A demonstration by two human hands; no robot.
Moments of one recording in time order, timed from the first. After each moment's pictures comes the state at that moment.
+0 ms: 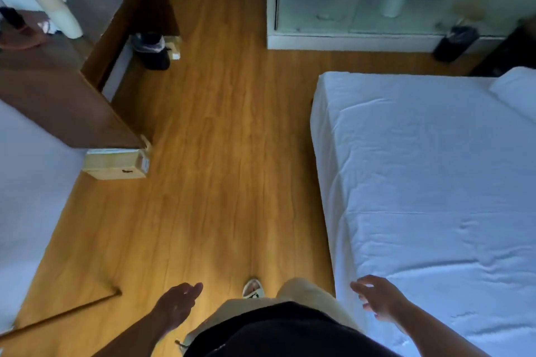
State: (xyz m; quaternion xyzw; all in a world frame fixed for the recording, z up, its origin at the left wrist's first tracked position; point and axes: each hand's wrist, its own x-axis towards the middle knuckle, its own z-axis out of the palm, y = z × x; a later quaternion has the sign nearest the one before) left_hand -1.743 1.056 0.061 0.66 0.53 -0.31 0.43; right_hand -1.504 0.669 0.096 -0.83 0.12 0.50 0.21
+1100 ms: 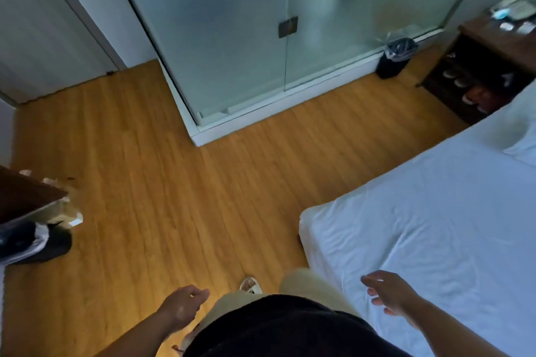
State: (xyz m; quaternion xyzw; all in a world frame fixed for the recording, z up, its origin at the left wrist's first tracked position) left_hand -0.804 1.490 0.062 0.77 0.33 -0.44 0.33; right_hand -0.751 1.014 0.089 -0.77 0.32 0.41 0.38
